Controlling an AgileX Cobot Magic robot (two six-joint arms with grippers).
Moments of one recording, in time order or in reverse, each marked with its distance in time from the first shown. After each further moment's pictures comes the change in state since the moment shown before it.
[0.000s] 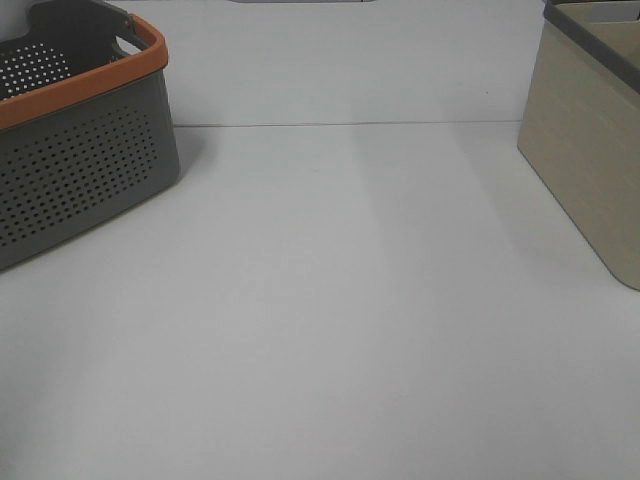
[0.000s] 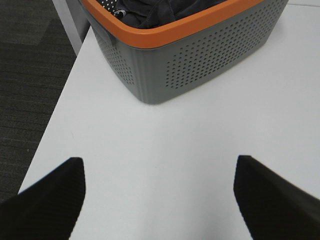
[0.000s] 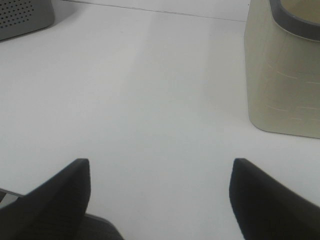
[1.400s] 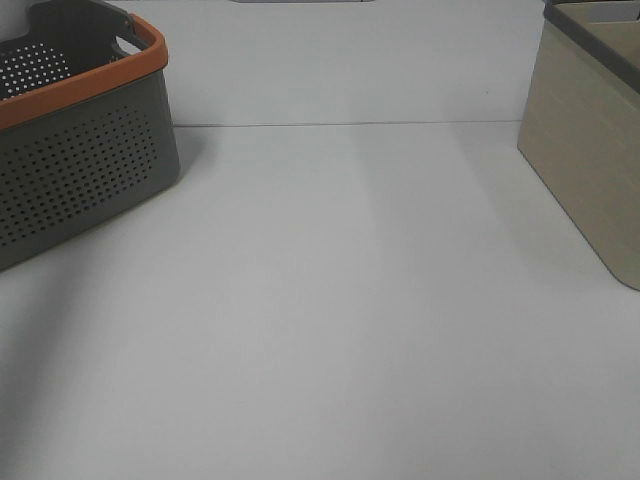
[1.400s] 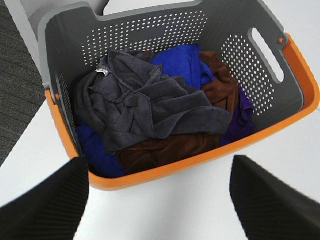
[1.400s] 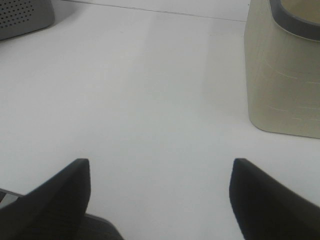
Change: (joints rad) left arm 0.000 0.827 -0.652 0.006 -0.079 -0.297; right arm 0.000 0.000 0.000 0.000 0.000 0.000
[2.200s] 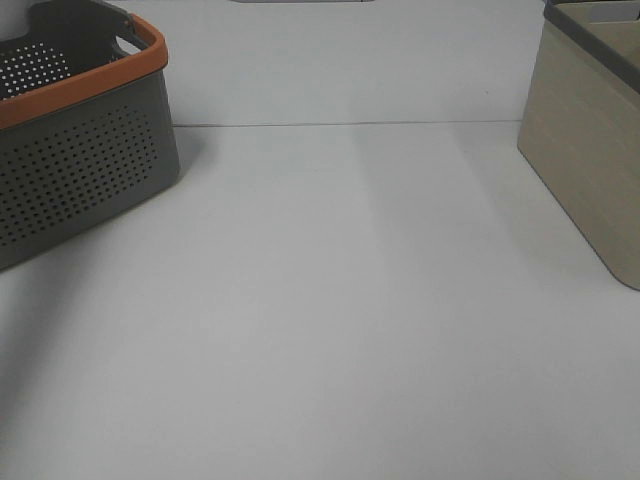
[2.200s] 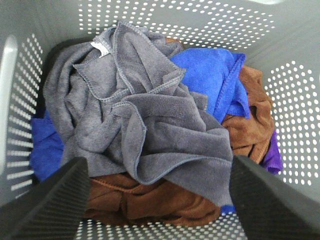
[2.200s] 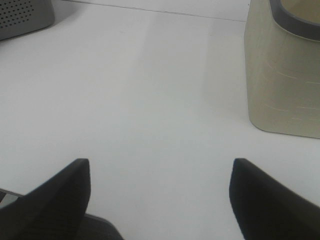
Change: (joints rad) left arm 0.000 0.435 -0.145 0.078 -0.102 -0.404; right arm 0.000 0.000 0.000 0.000 0.000 0.000
